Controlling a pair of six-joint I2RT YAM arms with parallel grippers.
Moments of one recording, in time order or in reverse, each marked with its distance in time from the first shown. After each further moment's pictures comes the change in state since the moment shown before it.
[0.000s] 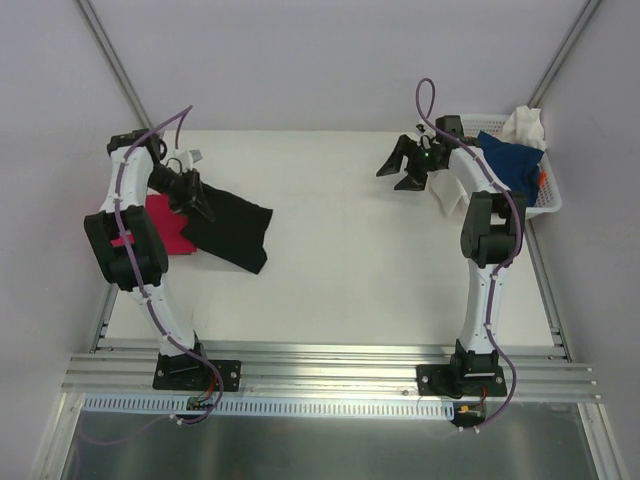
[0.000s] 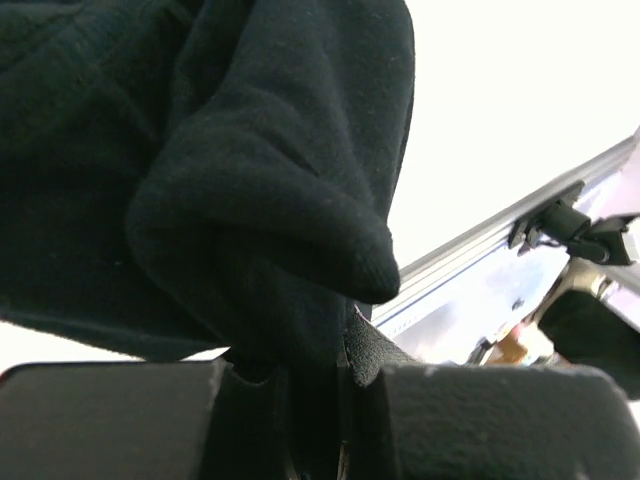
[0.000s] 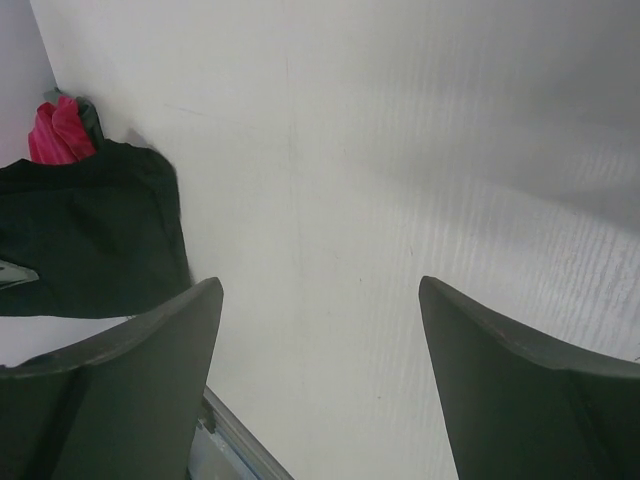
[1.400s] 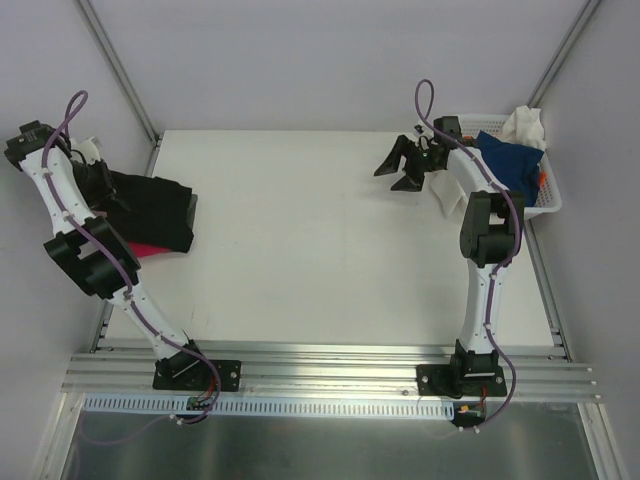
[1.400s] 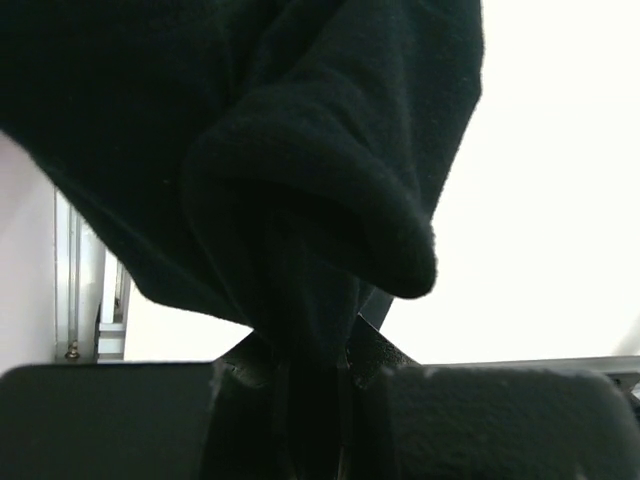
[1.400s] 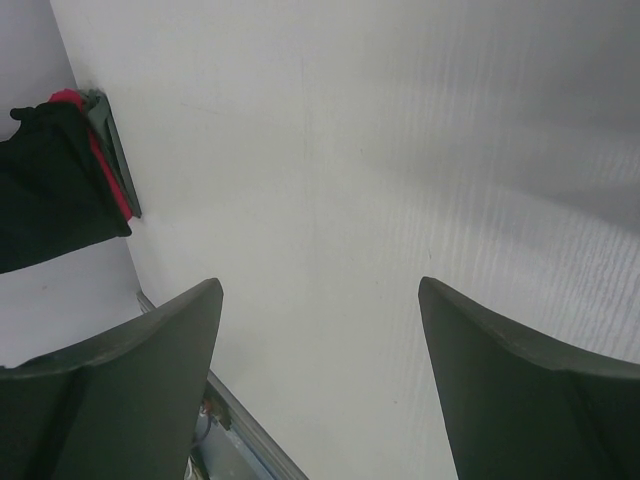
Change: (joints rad) left arm 0.428 0.029 0.345 -0.087 -0.238 0.043; right arm 0.011 0.006 -0.006 0.020 -0.029 0.039
